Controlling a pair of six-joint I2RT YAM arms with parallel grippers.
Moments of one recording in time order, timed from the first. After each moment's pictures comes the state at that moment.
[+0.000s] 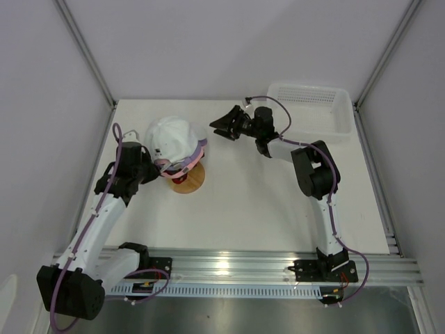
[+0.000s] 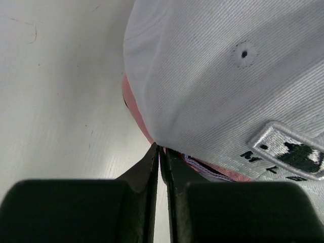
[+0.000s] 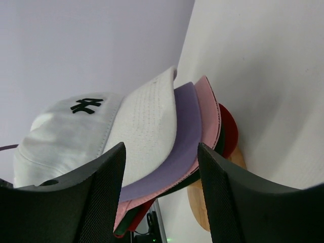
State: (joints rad) left arm -0.16 0.97 0.84 -0.57 -0.11 -0.51; right arm 0.45 2.28 1.56 0.62 -0.69 1.16
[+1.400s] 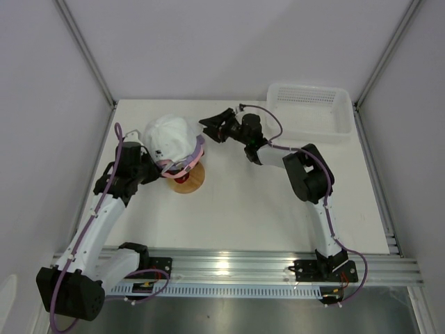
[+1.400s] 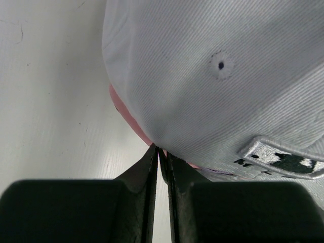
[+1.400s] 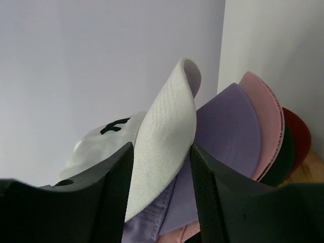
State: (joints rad) left arm -0.16 0.96 0.85 -0.59 -0.05 -0.48; right arm 0.56 2.26 1.51 0.77 -0.45 1.52
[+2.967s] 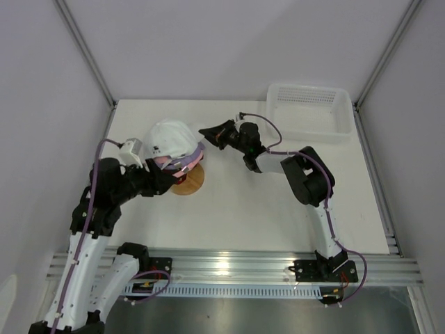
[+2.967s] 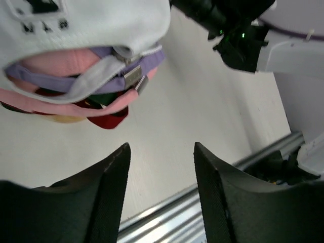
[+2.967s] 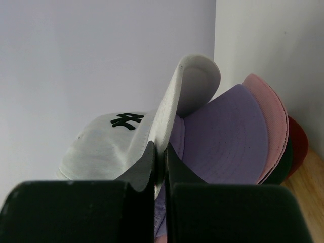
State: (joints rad) left arm -0.16 0.67 0.88 -0.72 0.46 -0.42; right arm 0.60 2.23 1.39 0.81 -0.36 1.53
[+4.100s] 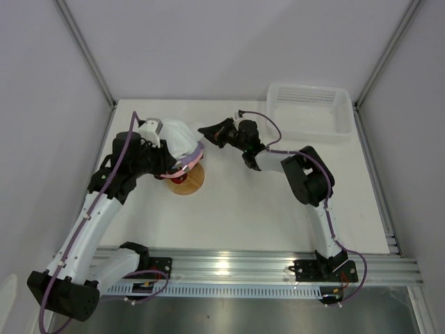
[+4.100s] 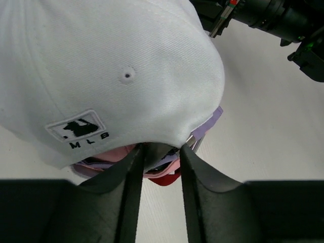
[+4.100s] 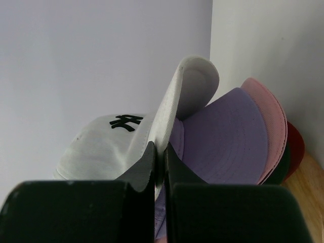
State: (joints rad) left arm -0.25 0.96 1.01 -0.61 0.17 -0.15; right arm 0.60 2.23 1.43 0.76 -0.36 1.49
